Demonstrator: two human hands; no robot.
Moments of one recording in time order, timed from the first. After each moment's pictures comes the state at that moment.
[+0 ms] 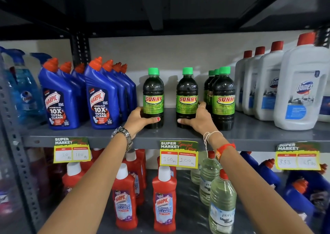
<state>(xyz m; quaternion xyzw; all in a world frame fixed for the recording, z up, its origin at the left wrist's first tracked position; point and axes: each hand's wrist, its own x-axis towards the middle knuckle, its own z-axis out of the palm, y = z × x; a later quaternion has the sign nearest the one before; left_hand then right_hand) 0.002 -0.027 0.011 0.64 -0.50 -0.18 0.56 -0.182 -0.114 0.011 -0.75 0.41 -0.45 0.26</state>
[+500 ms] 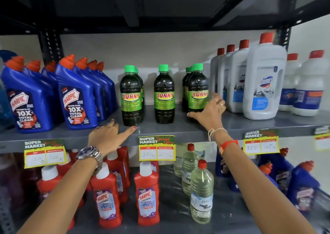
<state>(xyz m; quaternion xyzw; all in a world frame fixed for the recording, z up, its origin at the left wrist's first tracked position) -0.010 0.019 -0.013 0.82 -0.56 0.12 0.09 -0.260 -0.118 0.008 -0.67 0.56 -0.48 0.10</state>
